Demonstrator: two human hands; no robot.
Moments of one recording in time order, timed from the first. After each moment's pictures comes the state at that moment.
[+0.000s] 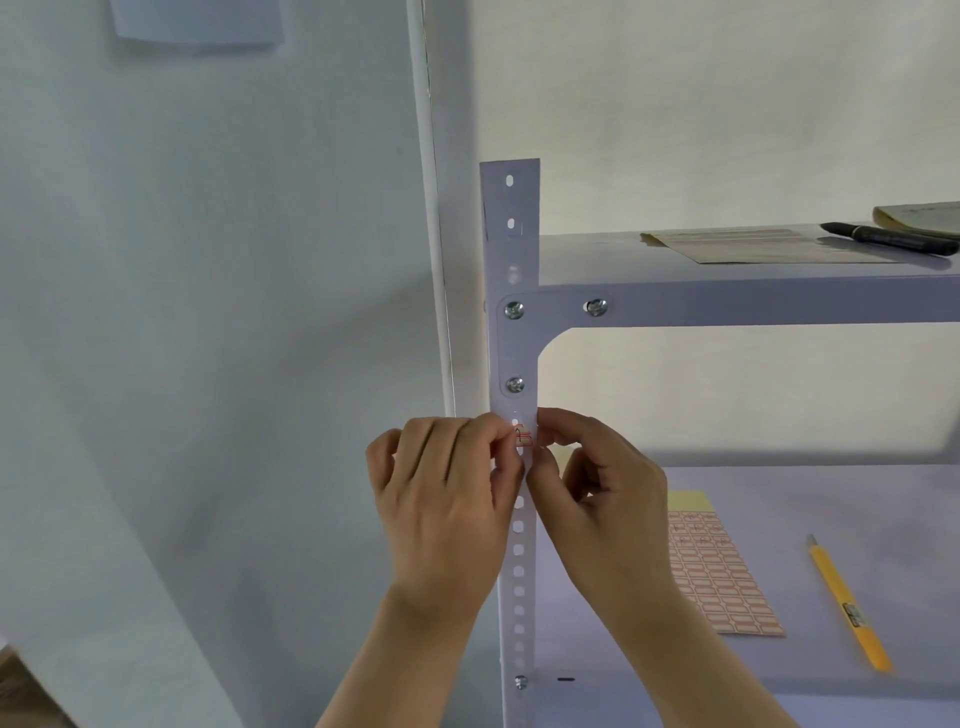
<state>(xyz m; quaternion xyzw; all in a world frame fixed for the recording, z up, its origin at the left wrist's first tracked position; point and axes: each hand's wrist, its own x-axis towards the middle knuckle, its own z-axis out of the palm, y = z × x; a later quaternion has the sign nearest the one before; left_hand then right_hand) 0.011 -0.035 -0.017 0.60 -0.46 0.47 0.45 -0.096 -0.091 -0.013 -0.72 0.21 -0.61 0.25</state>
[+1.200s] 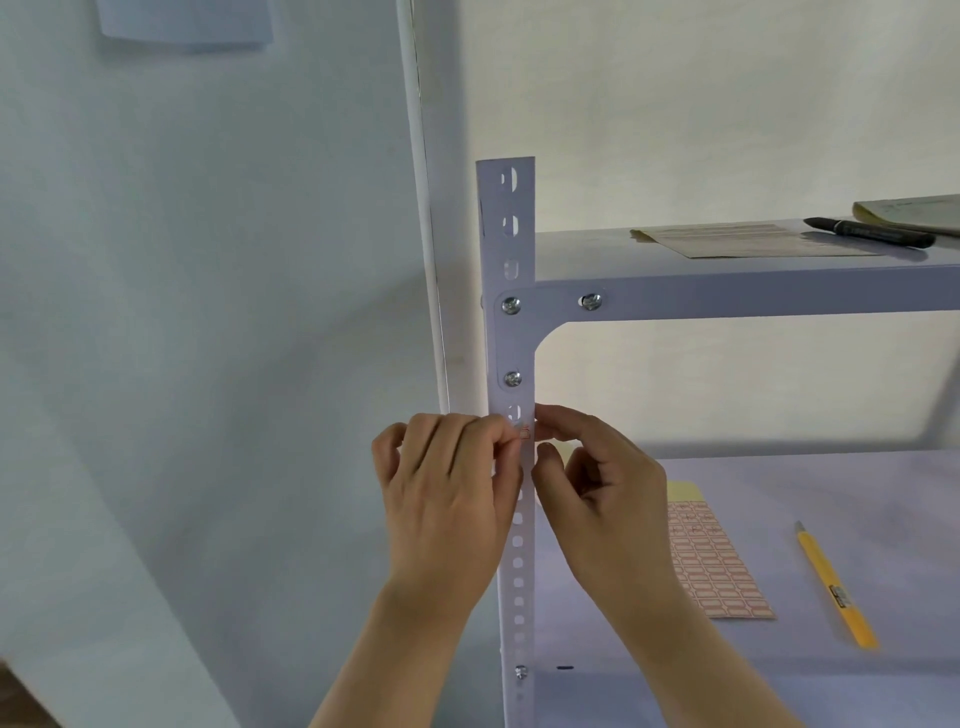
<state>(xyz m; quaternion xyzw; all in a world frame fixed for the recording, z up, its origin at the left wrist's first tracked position) 0.012 -0.027 -0.016 0.62 -0.51 0.41 0.43 -0.101 -0.082 -0.012 -0.71 0.23 -0.60 0.28</state>
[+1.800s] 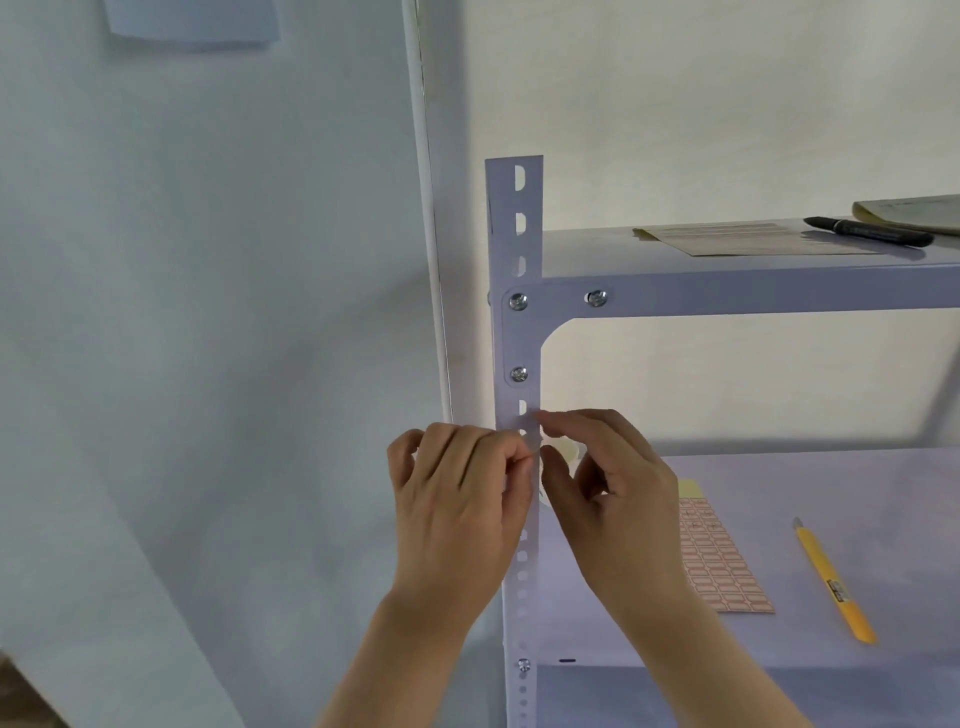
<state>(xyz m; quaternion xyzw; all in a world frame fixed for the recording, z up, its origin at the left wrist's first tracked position) 0.011 -0.020 -0.026 0.61 -0.55 0.39 0.43 -0.109 -0.083 -0.017 -0.75 0.22 -0.60 0.18</state>
